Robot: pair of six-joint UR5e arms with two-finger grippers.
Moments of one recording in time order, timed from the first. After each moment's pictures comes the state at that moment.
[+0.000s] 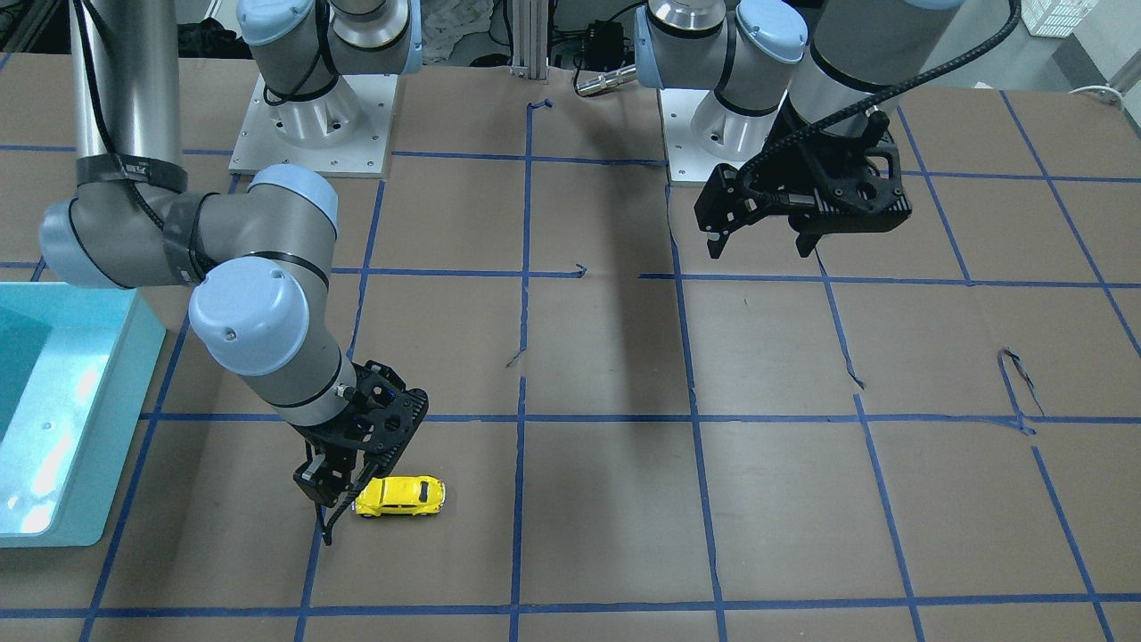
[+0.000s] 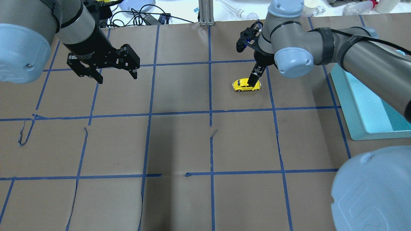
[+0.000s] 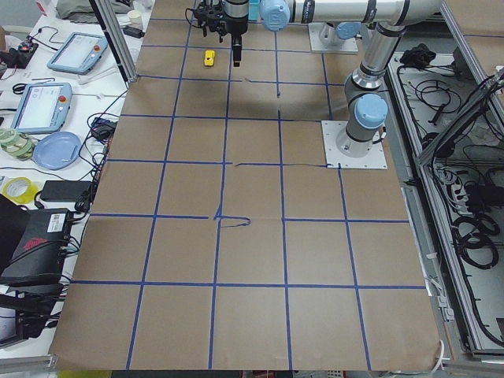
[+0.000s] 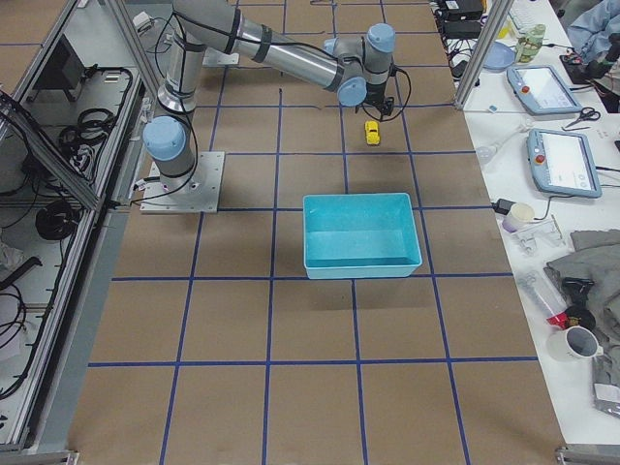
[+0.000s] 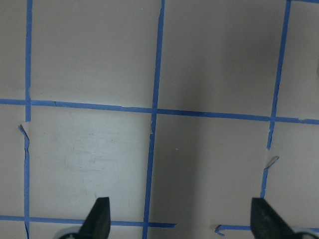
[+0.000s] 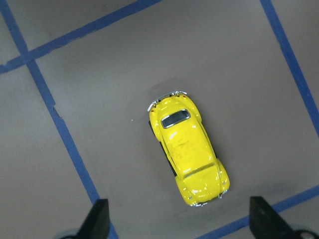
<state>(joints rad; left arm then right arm) -1.57 -1.56 -1.63 -1.48 1.55 -0.08 1.65 -1.09 1.60 -2.14 -1.47 -1.14</state>
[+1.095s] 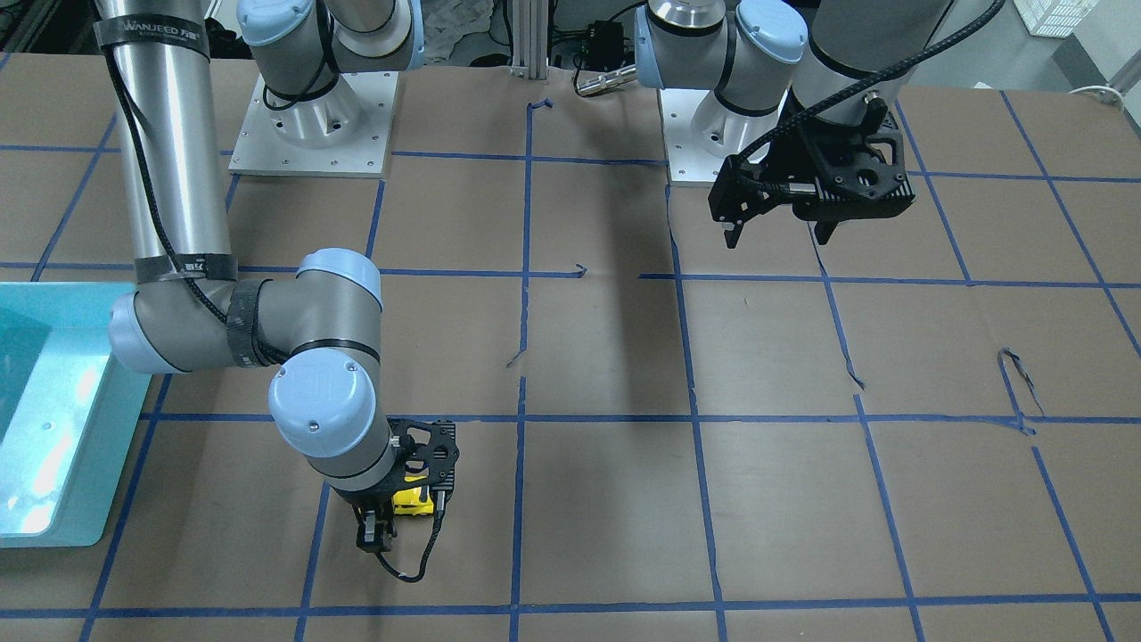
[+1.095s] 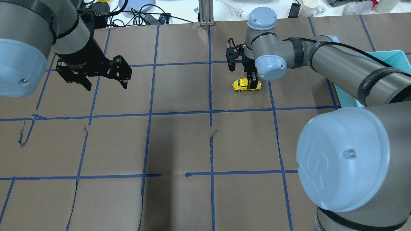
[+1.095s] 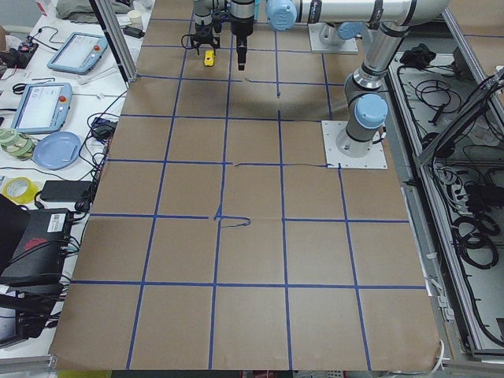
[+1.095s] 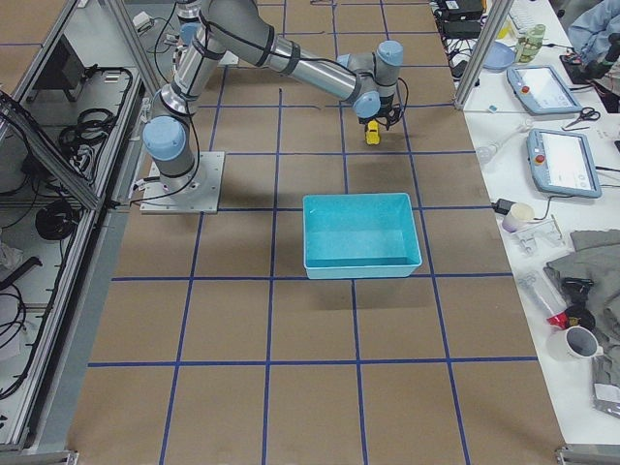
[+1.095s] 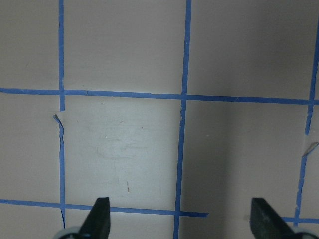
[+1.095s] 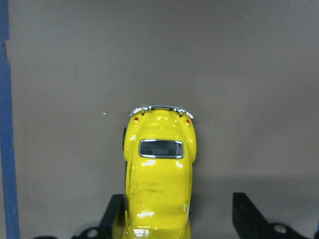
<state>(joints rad) -1.57 -1.53 -1.65 -1.49 1.62 -0.05 1.70 -0.92 1.49 -2.17 -1.59 -1.50</state>
